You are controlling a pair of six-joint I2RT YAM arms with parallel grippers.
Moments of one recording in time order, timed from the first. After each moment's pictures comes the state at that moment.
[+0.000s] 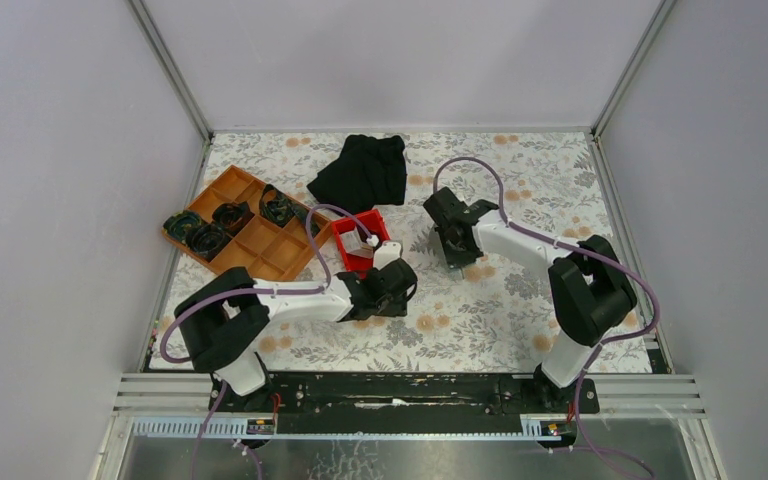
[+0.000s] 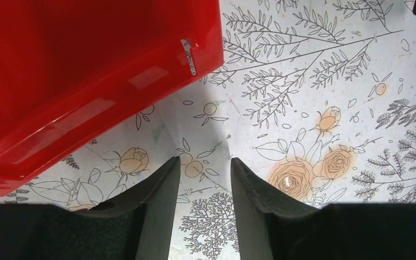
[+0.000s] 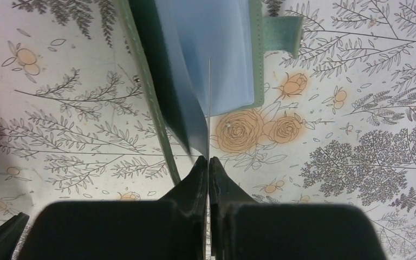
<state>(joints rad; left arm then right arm) -1.01 1.63 0.84 -0.23 -0.27 -0.87 0.63 1.72 1.19 -0.75 0.28 0.35</state>
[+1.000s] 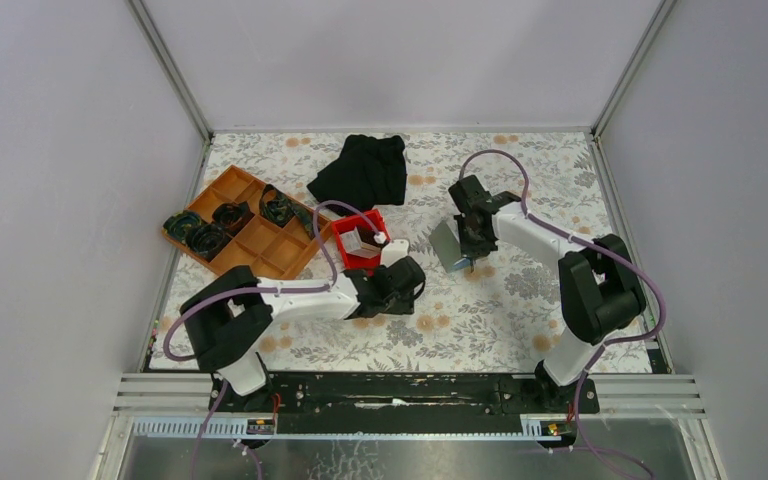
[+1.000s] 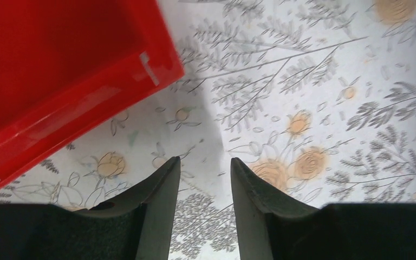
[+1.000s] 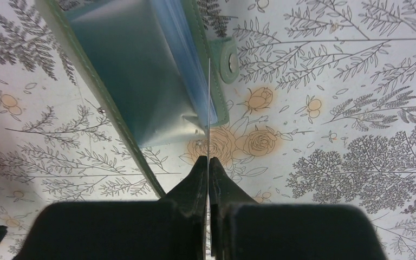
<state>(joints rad) -1.04 1.65 0.89 -0.26 -0.28 -0.88 0.47 1.70 1.16 -0.72 0.19 0.36</state>
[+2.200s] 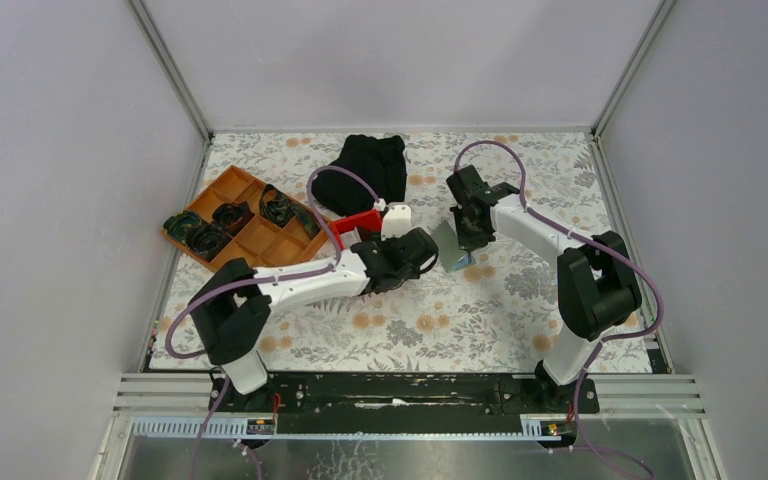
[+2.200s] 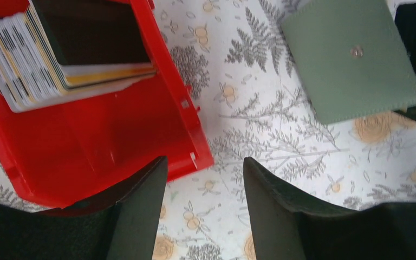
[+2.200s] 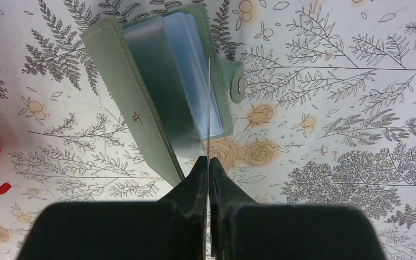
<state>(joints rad) -0.99 1.69 1.15 -0.47 -0.56 -0.84 0.47 1.73 1.25 -0.75 0.18 0.31</state>
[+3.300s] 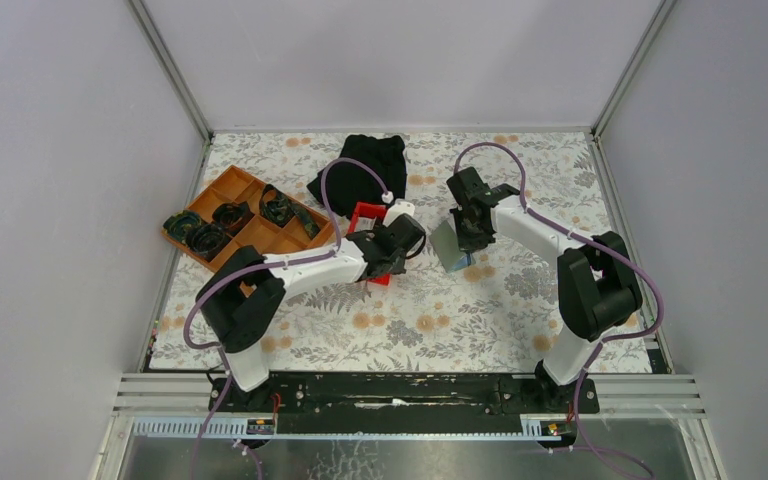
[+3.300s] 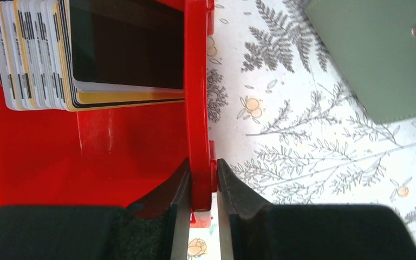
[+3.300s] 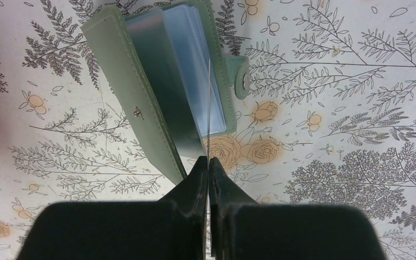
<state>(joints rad) -0.86 1.78 1.15 -0.35 -0.40 -0.54 0.47 1.73 1.24 -0.74 0.16 0.31</state>
